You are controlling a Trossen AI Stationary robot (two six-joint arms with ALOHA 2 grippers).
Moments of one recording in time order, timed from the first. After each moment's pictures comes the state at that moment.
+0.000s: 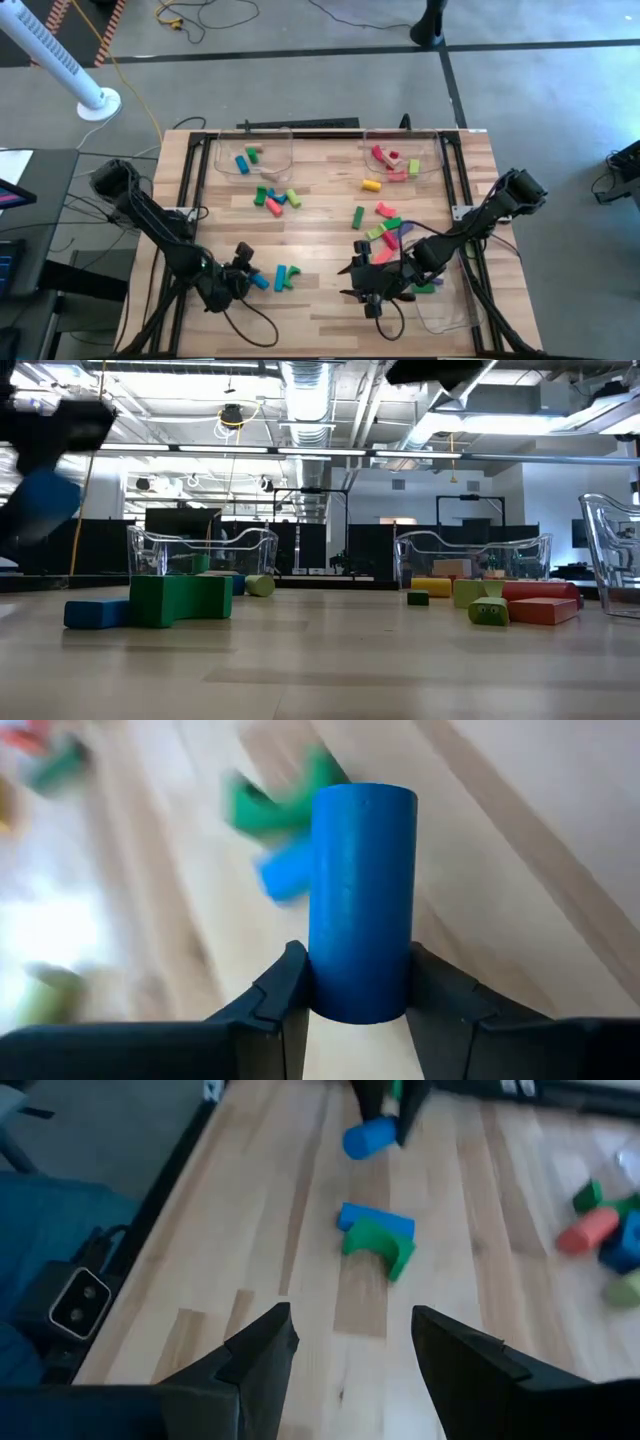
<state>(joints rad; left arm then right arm) -0.80 1.35 0.70 -0.41 -0.56 -0.07 0.56 1.59 1.11 -0.16 0.39 0.19</state>
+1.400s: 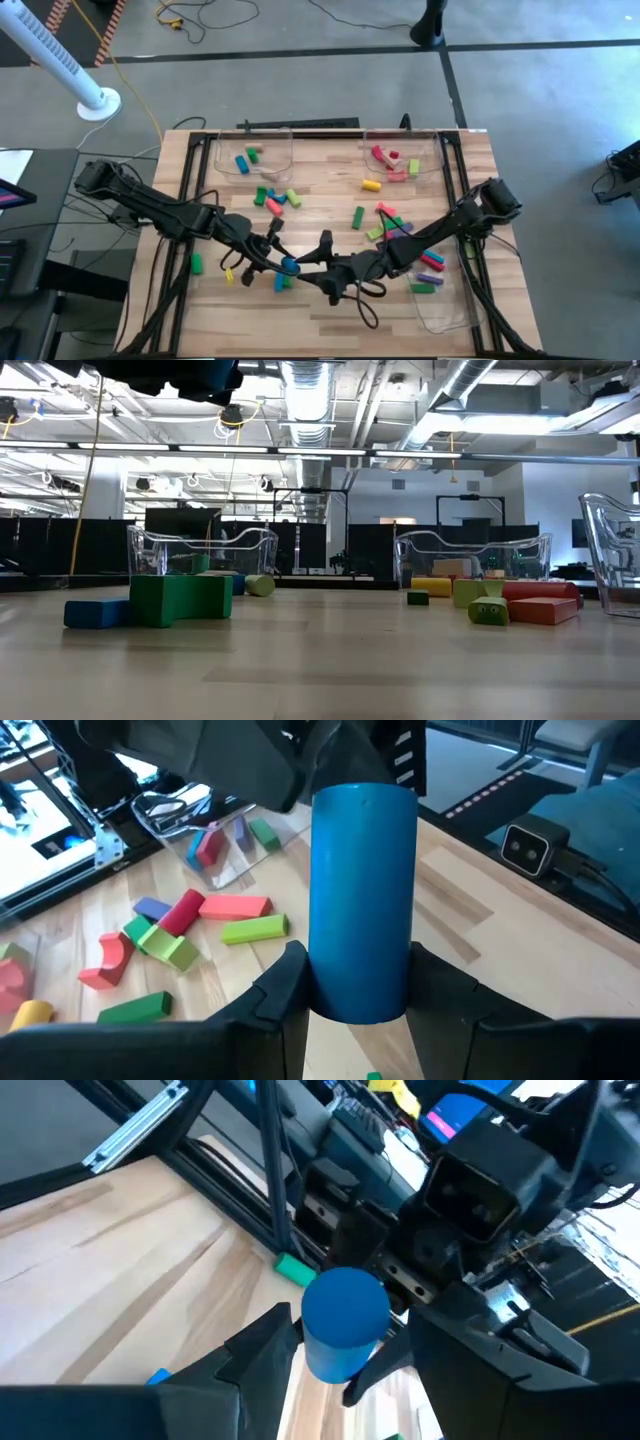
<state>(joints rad) -0.31 1.20 0.70 0.13 0.03 0.33 0.43 1.81 1.18 0.45 0.43 -0.65</state>
